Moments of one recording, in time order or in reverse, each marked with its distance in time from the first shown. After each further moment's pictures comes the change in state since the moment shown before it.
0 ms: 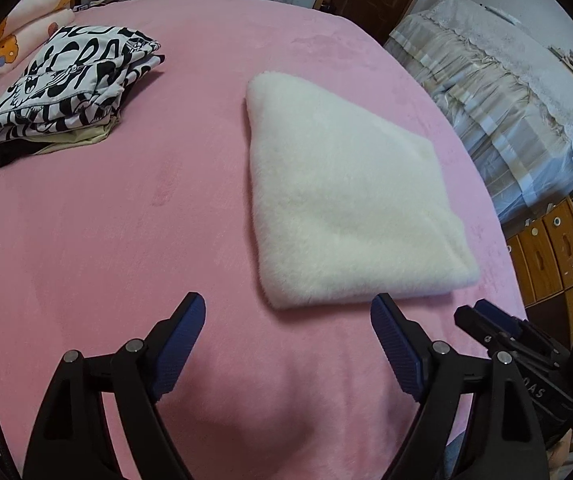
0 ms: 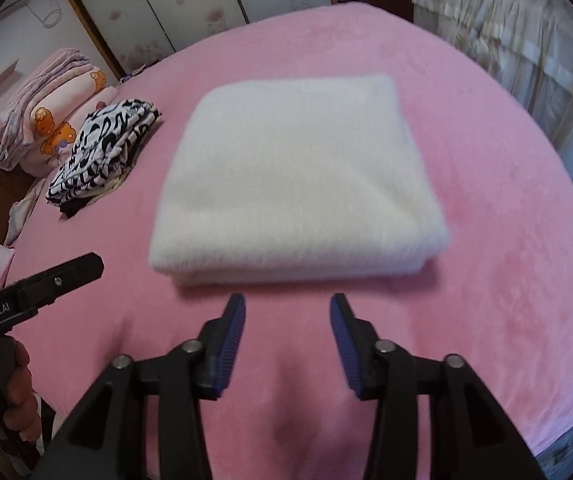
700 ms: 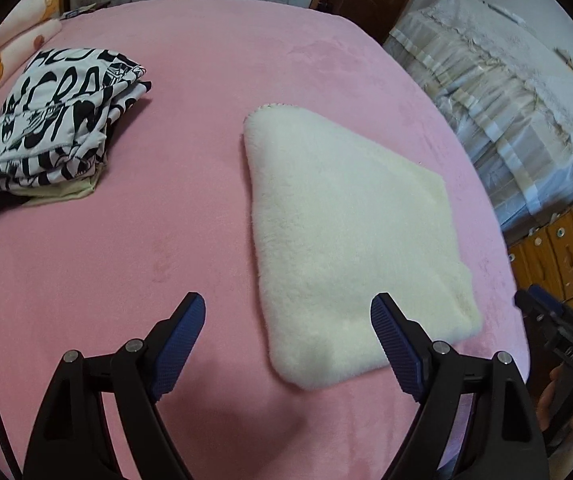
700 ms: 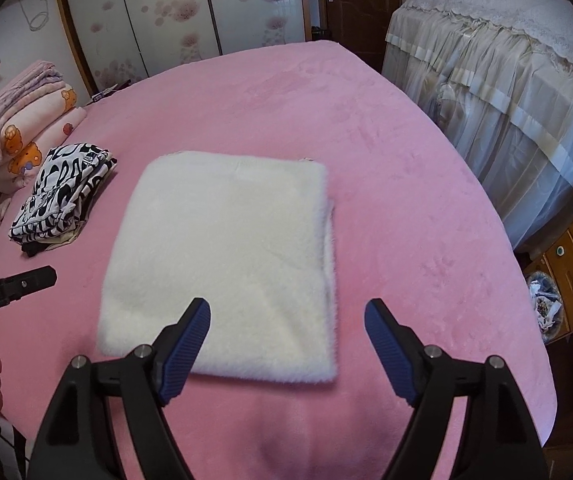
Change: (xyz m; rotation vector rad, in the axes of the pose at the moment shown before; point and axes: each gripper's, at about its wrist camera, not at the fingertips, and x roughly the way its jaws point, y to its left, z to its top) left arm 0.018 0.001 0.080 0.028 0.024 0.027; right arm -0.015 -0.057 0.083 -0.020 -0.047 -0.127
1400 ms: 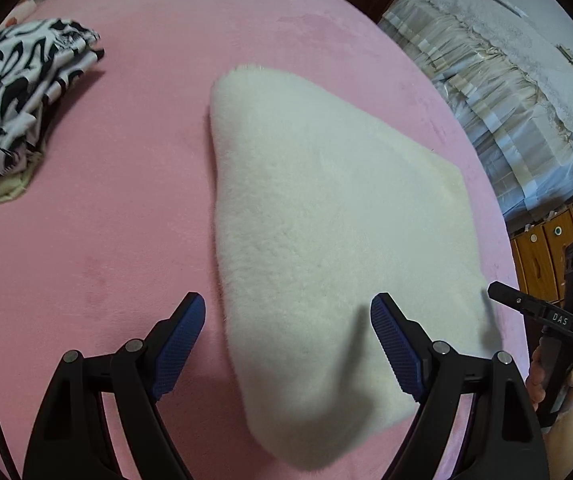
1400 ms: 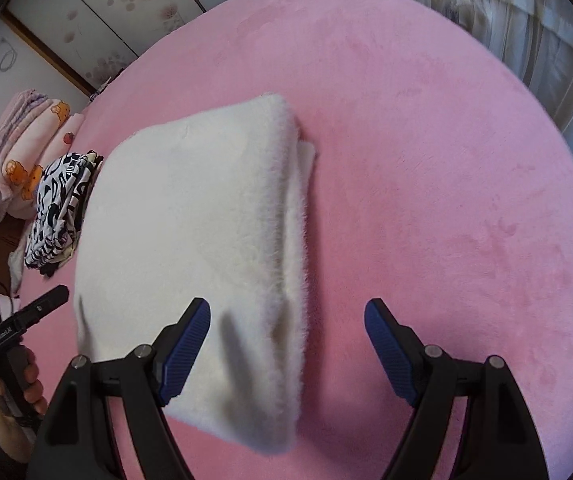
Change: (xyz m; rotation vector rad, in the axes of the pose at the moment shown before) left arm 0.095 -0.001 0.021 -0.025 0.077 -0.083; right arm 0.115 -0.073 0.011 0.177 0.229 0.232
